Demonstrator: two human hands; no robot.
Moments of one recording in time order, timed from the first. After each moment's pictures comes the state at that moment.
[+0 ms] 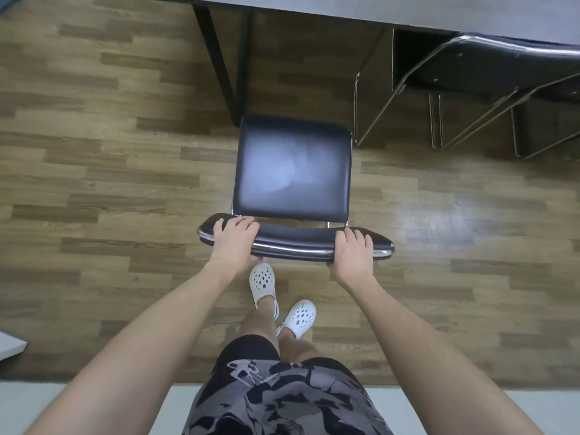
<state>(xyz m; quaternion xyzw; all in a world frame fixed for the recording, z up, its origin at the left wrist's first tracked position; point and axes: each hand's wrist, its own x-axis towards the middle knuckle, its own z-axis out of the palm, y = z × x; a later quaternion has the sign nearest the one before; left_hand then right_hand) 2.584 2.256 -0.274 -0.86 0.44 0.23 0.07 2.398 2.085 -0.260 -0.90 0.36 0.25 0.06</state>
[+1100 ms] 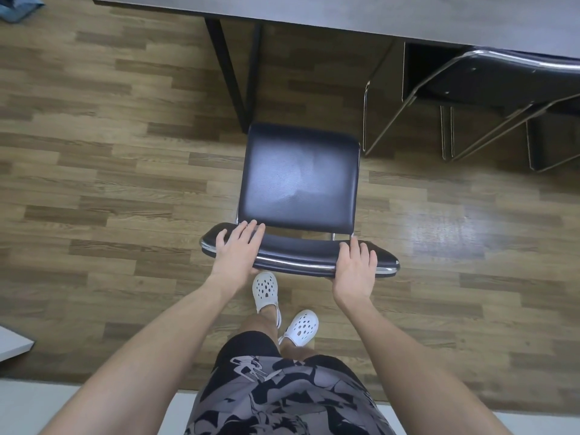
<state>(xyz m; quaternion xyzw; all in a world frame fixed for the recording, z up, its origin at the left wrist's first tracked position) 2.585 2.253 -0.268 -0.86 0.44 0.21 0.13 2.407 2.091 -0.273 -0.88 0.42 0.20 0.03</state>
